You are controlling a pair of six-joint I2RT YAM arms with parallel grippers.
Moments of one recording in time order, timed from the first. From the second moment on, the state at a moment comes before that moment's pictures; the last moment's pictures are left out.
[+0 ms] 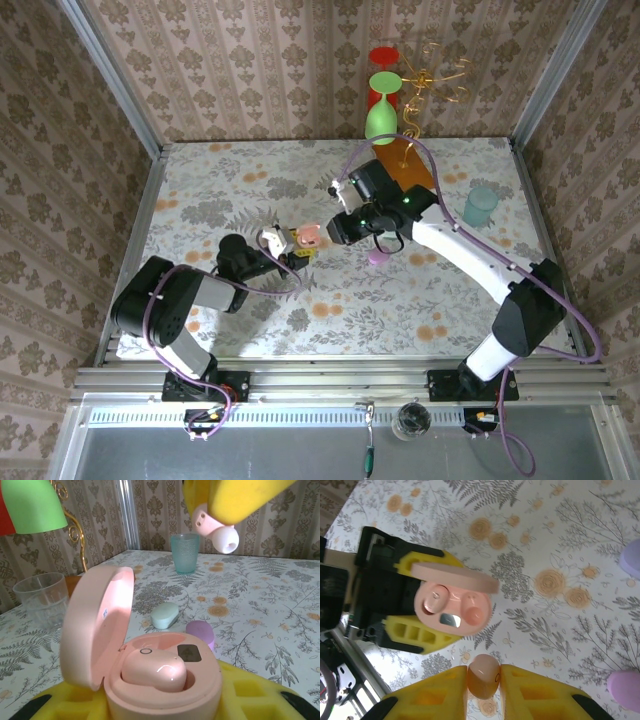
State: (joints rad) left arm -0.45 1.62 0.38 1.19 0.78 0.13; right arm 0.63 1.60 1.47 -0.77 -0.26 0.17
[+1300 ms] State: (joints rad) left arm -0.48 1.59 0.38 1.18 0.83 0.10; right arm 0.68 1.69 1.55 -0.82 -0.25 0.09
